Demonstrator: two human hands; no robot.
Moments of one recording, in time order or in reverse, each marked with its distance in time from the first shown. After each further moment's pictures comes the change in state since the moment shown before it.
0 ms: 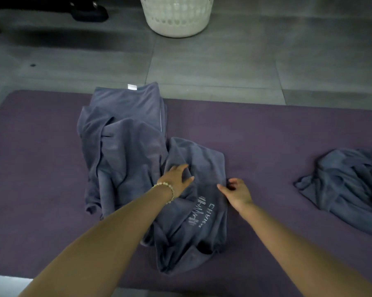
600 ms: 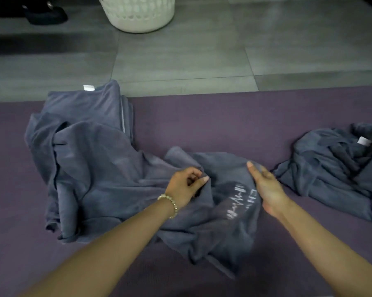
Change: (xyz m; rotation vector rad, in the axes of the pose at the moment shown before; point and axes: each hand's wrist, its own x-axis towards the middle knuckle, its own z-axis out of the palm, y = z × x) left_hand -0.003 0.087 0.065 -0.600 0.108 0.276; right_hand 0.003 0.026 -0.116 0.629 0.004 -0.071
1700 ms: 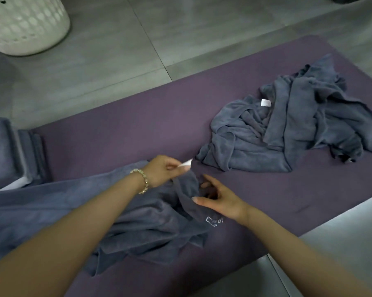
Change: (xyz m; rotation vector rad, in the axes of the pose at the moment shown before) left_hand 0.062 0.077 0.116 0.386 -0.563 -0.018; right_hand -0.030 0.041 -0.119 -0.356 -0.219 0.044
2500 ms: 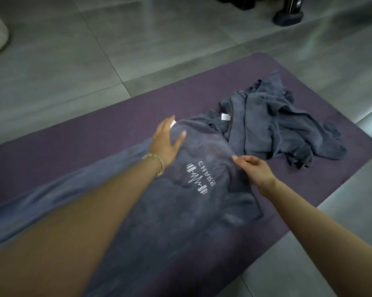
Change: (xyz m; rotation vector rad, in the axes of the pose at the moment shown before) left_hand 0.122 0.076 0.036 0.097 0.401 0.283; right_hand 0.009 -0.003 -0.164 0.198 0.735 0.103
